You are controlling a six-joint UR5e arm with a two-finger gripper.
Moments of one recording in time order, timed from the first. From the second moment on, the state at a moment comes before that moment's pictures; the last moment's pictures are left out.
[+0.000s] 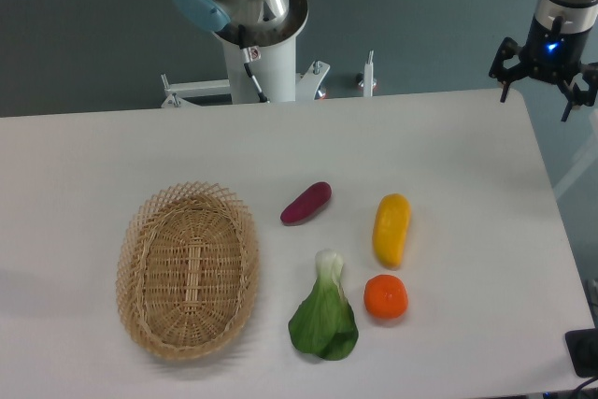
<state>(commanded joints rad) 3.01 -1.80 -1.58 -1.16 1.45 1.56</state>
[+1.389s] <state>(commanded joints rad) 2.76 -1.94 -1.75 -0.95 1.40 0.93</state>
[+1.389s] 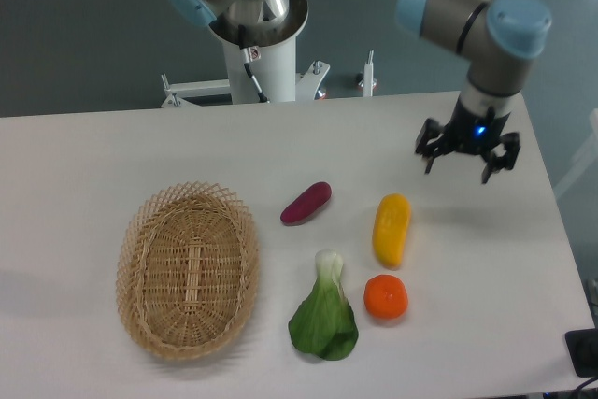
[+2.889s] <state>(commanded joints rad) 2.68 -2.00 -1.84 -0.81 1.47 0.89</state>
